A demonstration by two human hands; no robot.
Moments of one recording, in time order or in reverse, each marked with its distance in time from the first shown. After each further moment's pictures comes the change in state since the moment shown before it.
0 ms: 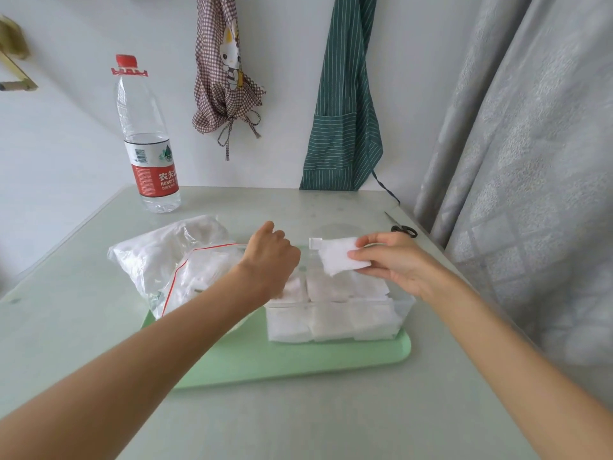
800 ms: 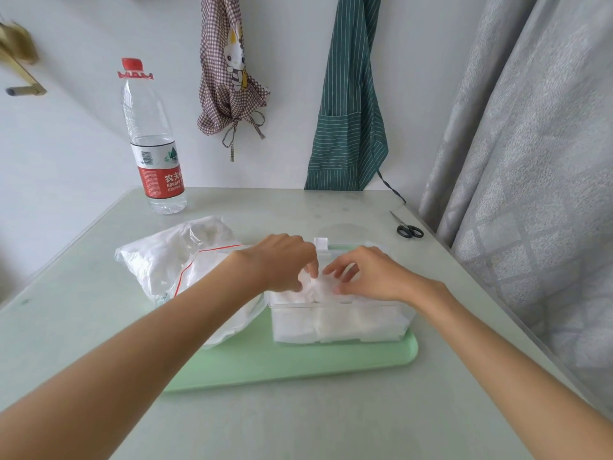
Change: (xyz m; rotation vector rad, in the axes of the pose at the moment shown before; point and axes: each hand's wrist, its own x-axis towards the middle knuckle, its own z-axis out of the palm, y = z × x) left_hand 0.001 -0.012 -0.007 -0.508 -0.041 0.143; right_hand 0.017 0.022 0.014 -0.928 -0.241 -0.370
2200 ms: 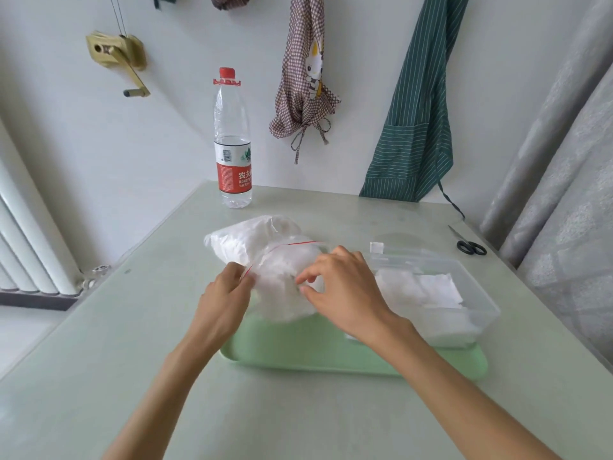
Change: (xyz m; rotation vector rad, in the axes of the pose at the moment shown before) left_hand -0.140 -0.061 0.083 -1.021 0.583 -0.806; right_hand 0.001 -0.132 0.077 -0.229 0.302 -0.313
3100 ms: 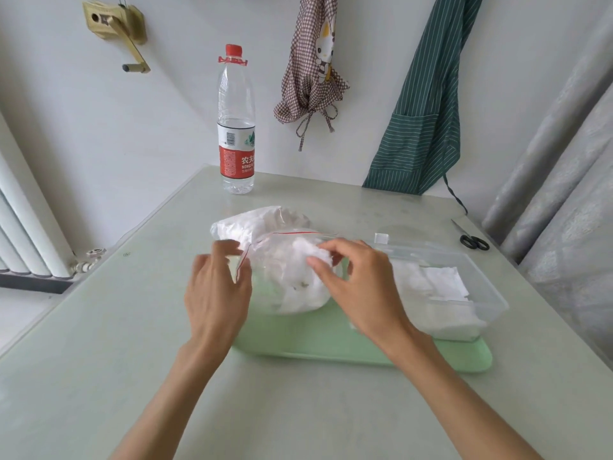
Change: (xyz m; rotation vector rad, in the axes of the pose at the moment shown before) left_hand -0.001 -0.012 0.010 0.193 0.404 0.092; right_hand -0.014 -0.005 0.003 0.370 0.313 0.059
